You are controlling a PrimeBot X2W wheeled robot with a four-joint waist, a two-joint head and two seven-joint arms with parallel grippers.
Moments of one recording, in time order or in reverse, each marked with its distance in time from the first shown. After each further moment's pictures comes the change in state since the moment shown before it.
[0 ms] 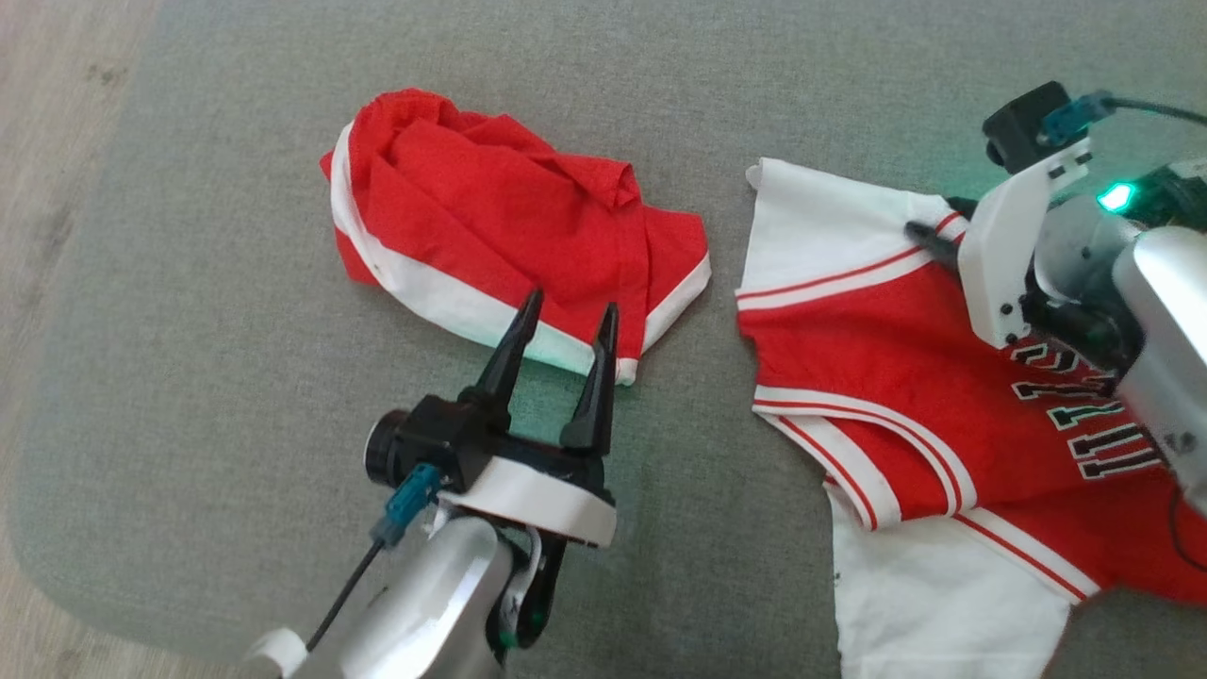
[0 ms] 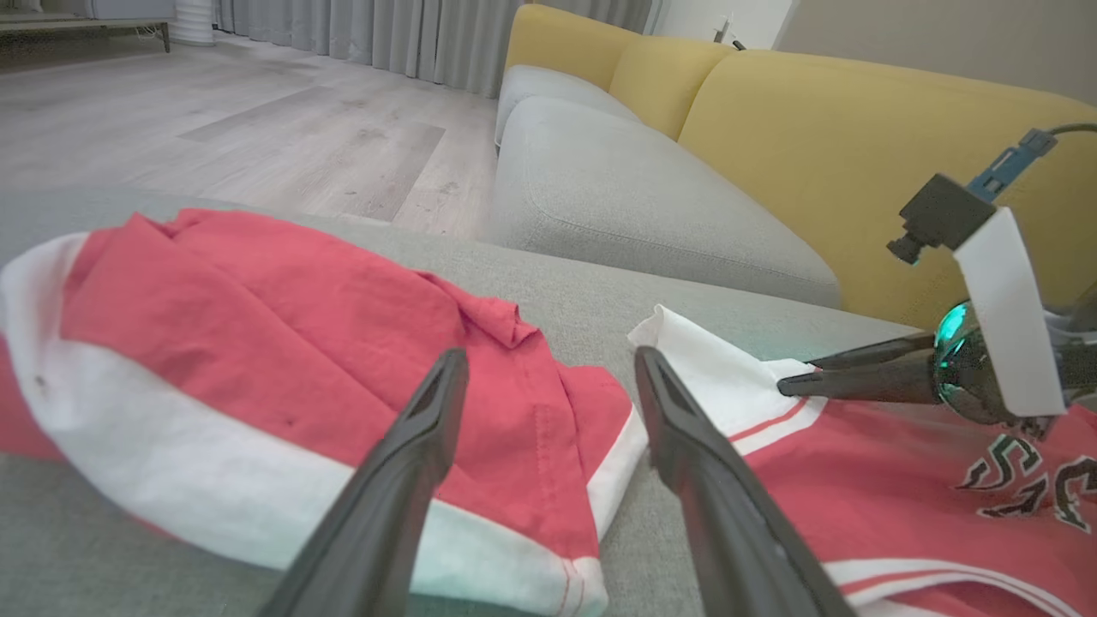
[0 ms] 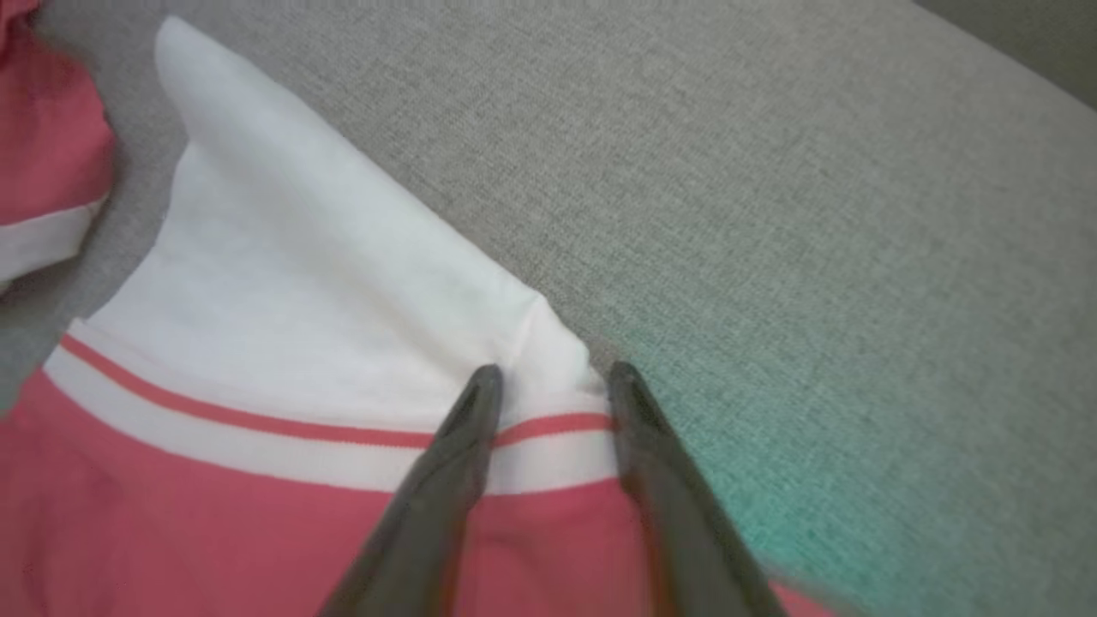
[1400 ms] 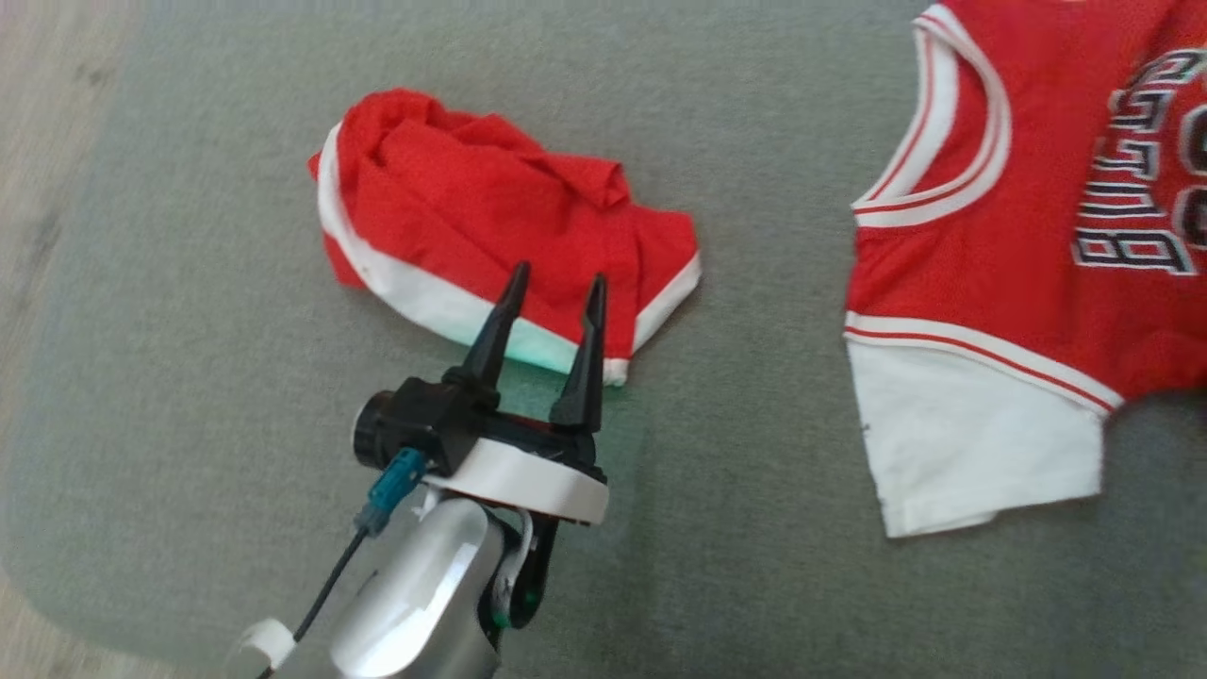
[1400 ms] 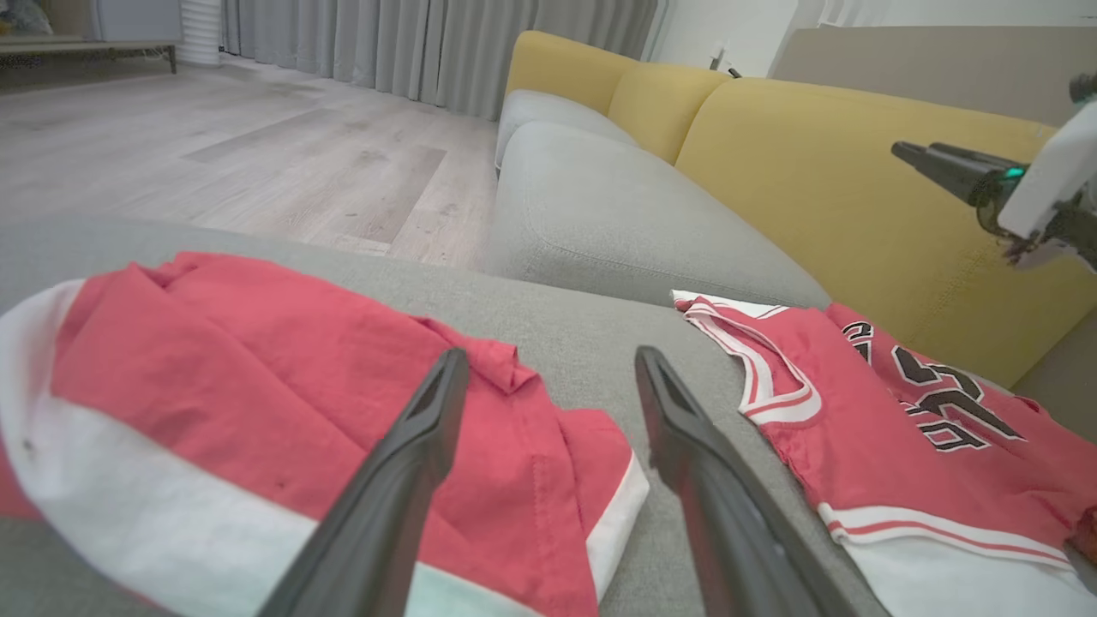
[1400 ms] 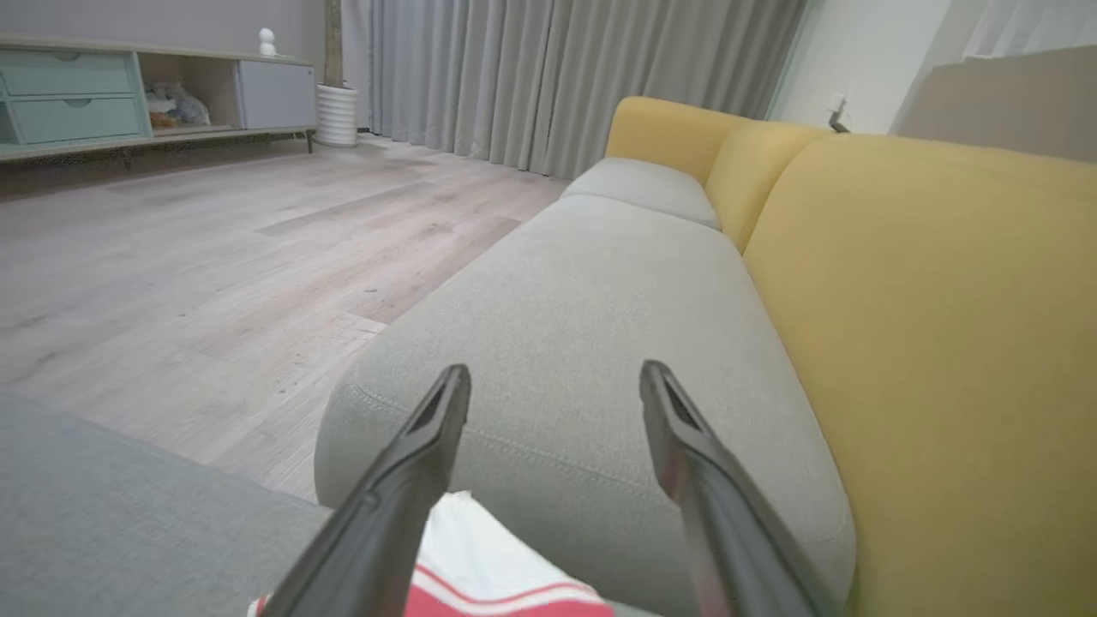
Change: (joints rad) left arm -0.023 -0.003 0.017 -0.026 -0.010 0.004 -0.002; right arm -0.376 0.070 -0.469 0.536 -0.507 0.000 -0.820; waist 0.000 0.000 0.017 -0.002
